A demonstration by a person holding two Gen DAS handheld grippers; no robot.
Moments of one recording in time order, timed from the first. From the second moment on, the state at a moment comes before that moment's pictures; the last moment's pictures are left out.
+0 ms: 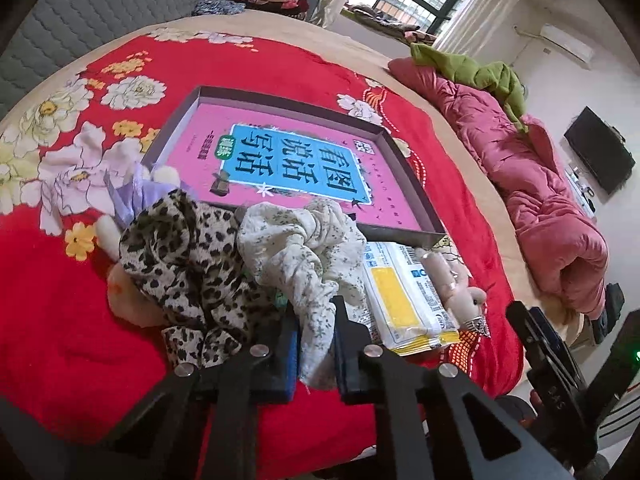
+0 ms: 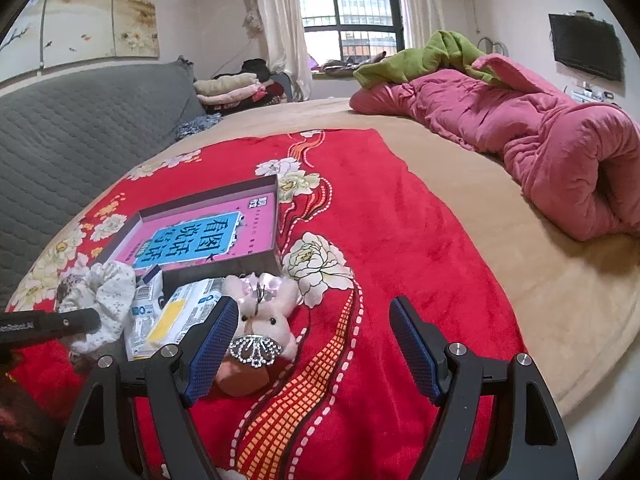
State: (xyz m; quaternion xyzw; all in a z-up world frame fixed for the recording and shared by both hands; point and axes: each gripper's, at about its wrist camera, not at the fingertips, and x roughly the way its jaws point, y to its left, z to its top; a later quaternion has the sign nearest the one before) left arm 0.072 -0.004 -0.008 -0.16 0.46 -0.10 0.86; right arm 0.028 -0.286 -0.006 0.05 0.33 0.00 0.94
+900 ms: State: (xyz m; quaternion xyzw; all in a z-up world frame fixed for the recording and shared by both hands) left arm 0.072 -0.013 0.013 -0.14 0.41 -0.14 0.89; right arm 0.080 -0.266 -0.050 0.08 0.40 0.06 0.91
